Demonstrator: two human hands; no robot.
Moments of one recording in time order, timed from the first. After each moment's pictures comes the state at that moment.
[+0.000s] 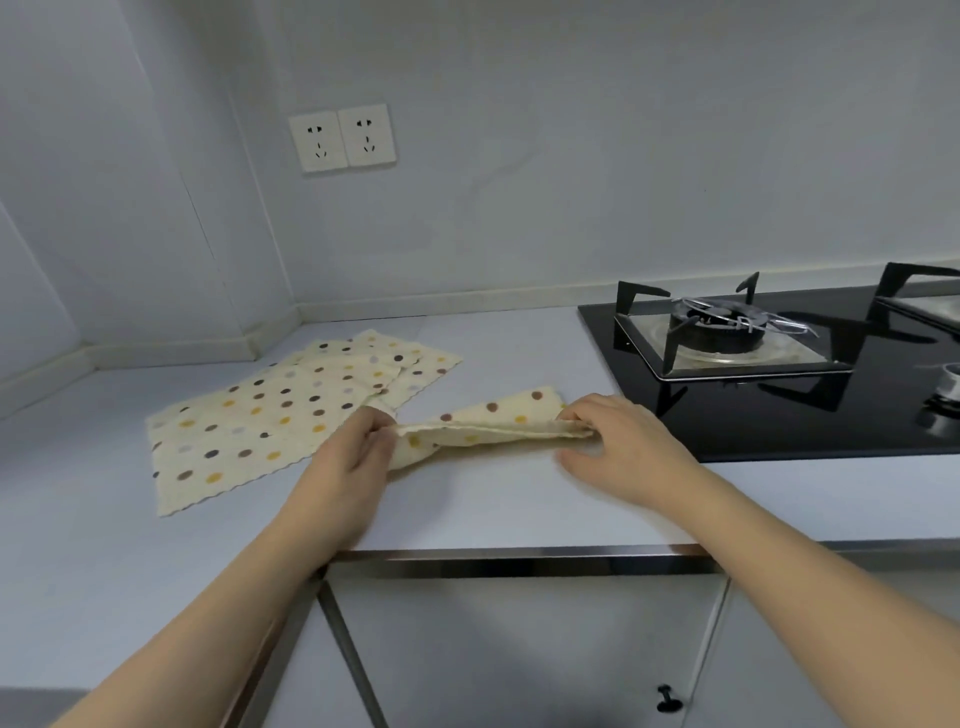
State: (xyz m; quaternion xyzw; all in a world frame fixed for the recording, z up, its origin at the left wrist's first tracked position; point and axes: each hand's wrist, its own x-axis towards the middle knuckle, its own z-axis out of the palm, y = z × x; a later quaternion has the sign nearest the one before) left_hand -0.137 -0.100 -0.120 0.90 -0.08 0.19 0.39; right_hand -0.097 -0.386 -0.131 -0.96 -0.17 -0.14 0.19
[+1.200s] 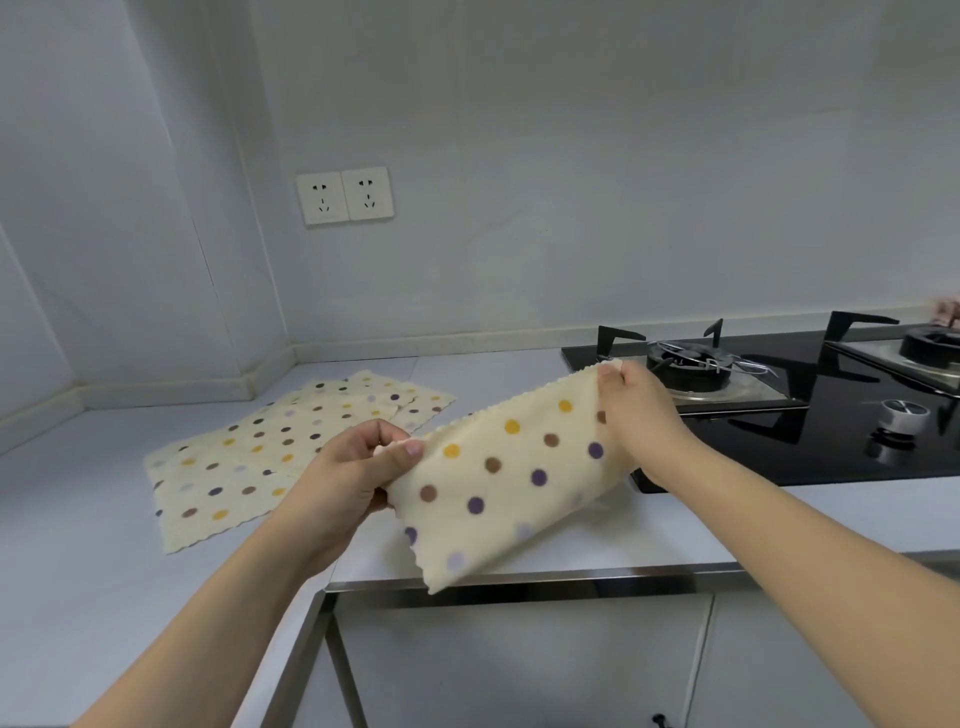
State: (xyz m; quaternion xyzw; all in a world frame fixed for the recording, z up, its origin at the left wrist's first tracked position) left_hand -0.154 -0.104 -0.071 0.71 -0.09 -0.01 0.70; right_hand -0.100 -0.376 -0.065 -0.83 0.06 -0.22 0.51
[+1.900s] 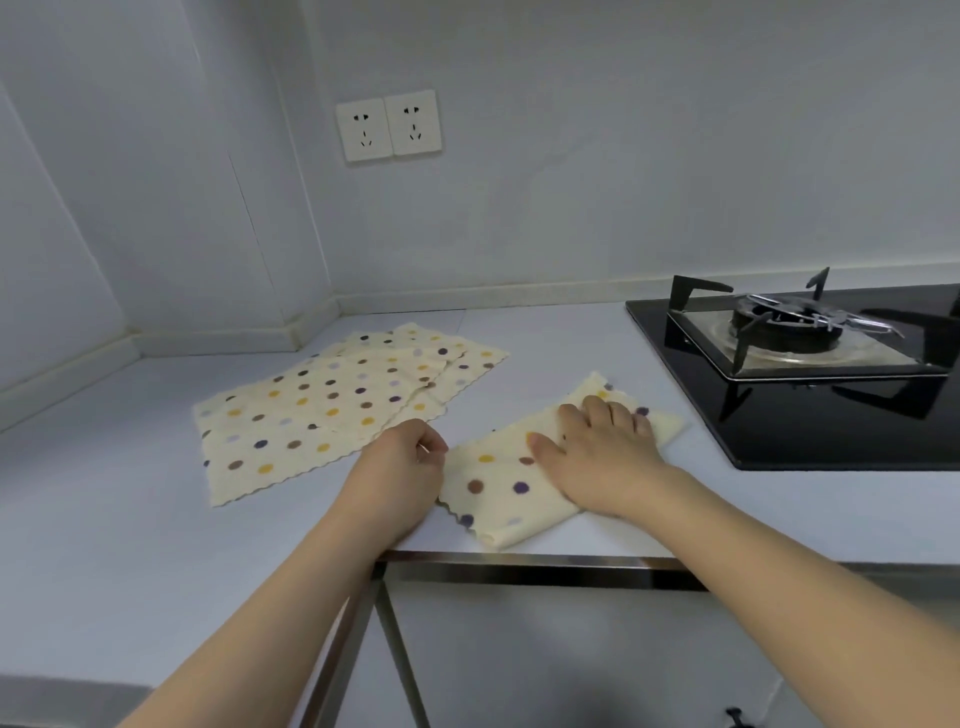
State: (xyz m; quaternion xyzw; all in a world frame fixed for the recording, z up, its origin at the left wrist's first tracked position) left_hand -0.124 -0.090 -0.115 0.94 0.03 0.09 0.33; right_hand -0.083 -0.292 -0.133 -1.00 -0.04 -0.01 0.08
